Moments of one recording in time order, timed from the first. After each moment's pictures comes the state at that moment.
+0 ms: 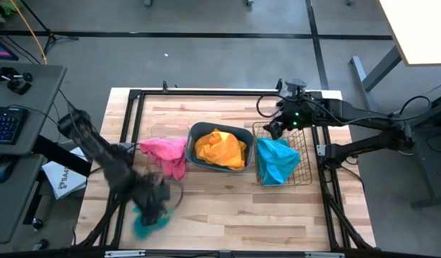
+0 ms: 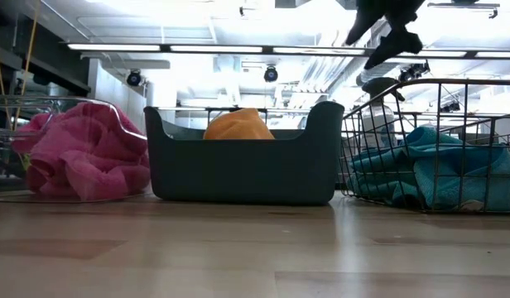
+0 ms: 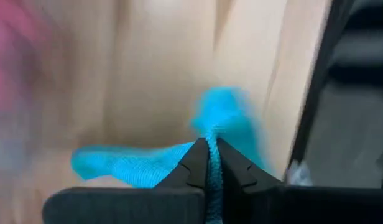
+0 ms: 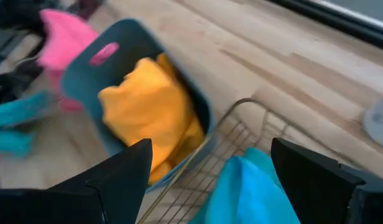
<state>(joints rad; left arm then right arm) -0.79 1.43 1.10 -1.00 -0.02 -0.95 -0.18 1.12 1.18 -0.91 0.15 0.68</state>
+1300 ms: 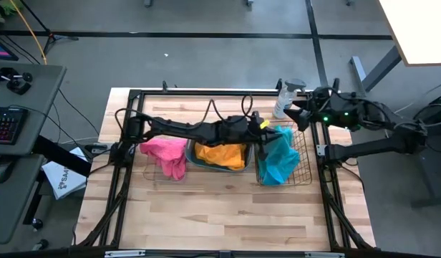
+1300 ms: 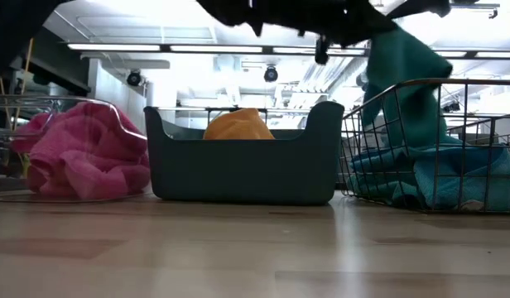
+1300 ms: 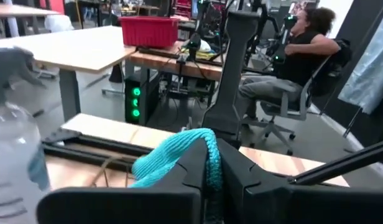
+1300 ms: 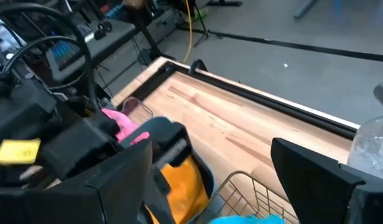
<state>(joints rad) 0.03 2.12 1.70 0.34 -0.09 -0.14 -0.08 0.80 1.18 -0.82 0.41 0.63</state>
